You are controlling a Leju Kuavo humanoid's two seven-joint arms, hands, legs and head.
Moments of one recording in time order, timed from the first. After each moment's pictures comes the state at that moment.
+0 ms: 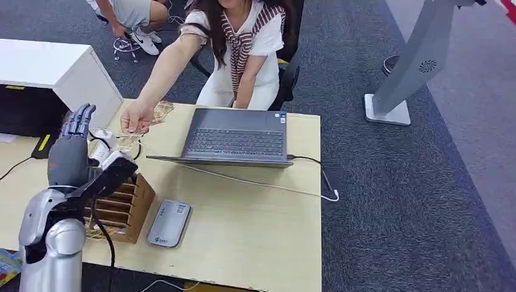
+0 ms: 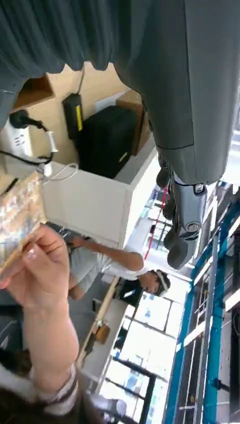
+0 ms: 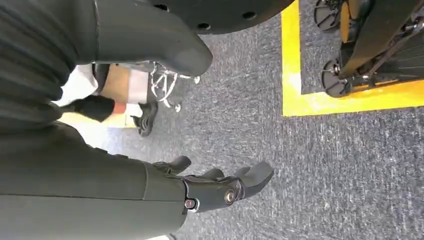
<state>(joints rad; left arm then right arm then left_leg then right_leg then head) -0.19 0.07 0.16 -1.79 -1.04 -0.05 -0.08 -0.01 0.11 -0.32 -0.19 0.25 -0.16 0.22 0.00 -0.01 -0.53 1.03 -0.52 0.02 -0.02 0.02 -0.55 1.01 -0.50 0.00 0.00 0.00</state>
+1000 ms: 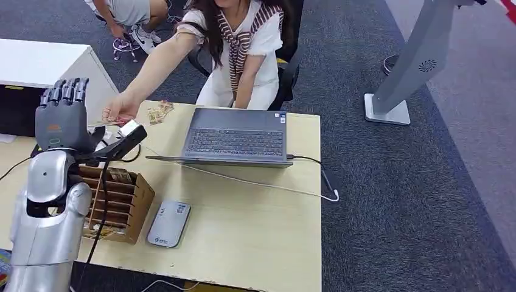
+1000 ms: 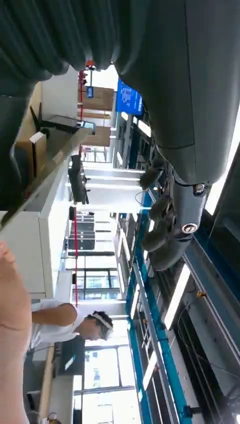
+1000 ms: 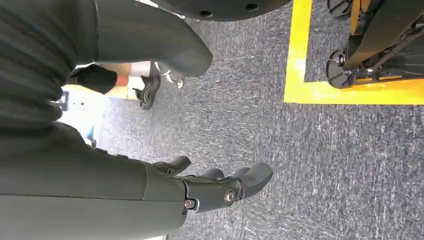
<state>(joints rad) -0.40 0.23 0.01 -1.58 -1.44 0.05 0.17 -0.02 0.09 -0.27 -0.19 0.33 -0.13 0.23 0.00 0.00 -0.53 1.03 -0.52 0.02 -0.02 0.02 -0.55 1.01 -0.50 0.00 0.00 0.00</state>
